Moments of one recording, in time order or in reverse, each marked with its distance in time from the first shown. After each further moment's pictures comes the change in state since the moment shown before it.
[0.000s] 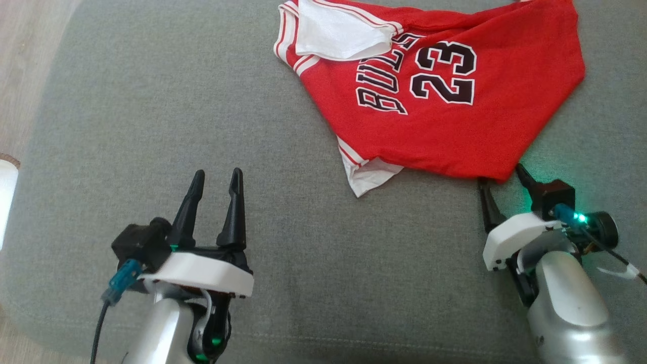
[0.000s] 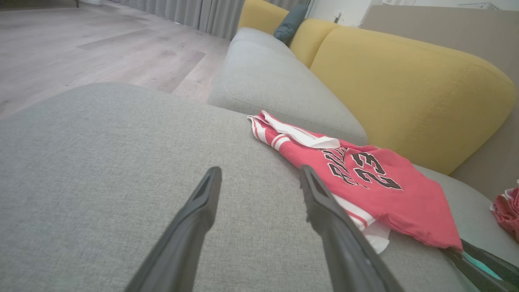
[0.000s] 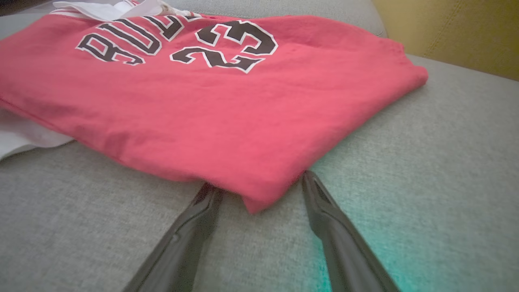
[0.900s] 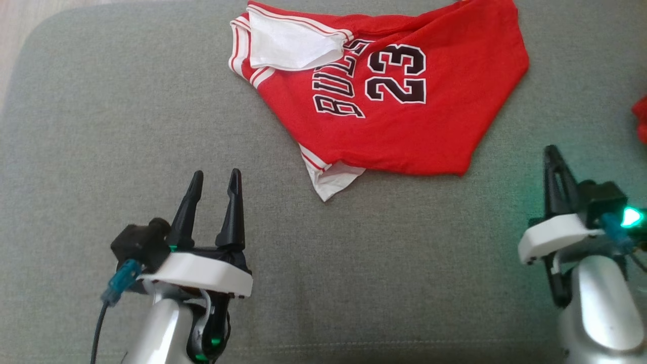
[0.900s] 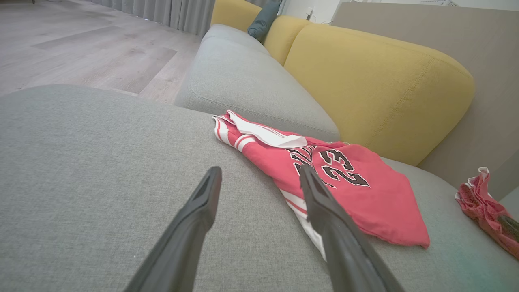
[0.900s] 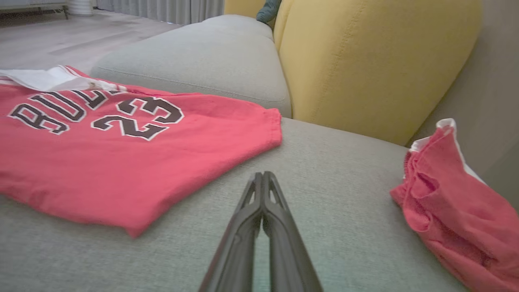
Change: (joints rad) left arm 0.000 0.000 0.005 0.004 0.000 0.001 0.000; right arm 0.111 0.003 -0.125 -0.308 -0.096 0.000 -0.020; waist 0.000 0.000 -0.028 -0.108
